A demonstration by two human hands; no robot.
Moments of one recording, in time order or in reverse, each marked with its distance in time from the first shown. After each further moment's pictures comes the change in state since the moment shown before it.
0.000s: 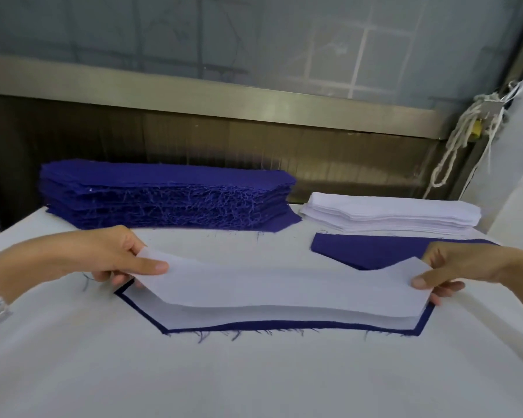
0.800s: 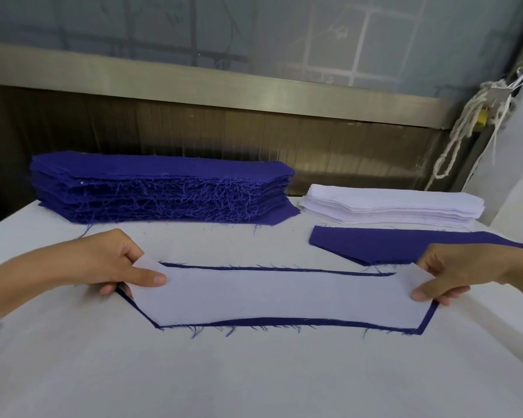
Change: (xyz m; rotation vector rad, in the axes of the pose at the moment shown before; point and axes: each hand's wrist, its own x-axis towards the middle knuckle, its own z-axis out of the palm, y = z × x) left_hand -0.007 0.002 0.021 0.029 0.033 0.023; right_hand -0.007 -0.018 0.019 -0.236 0.103 0.148
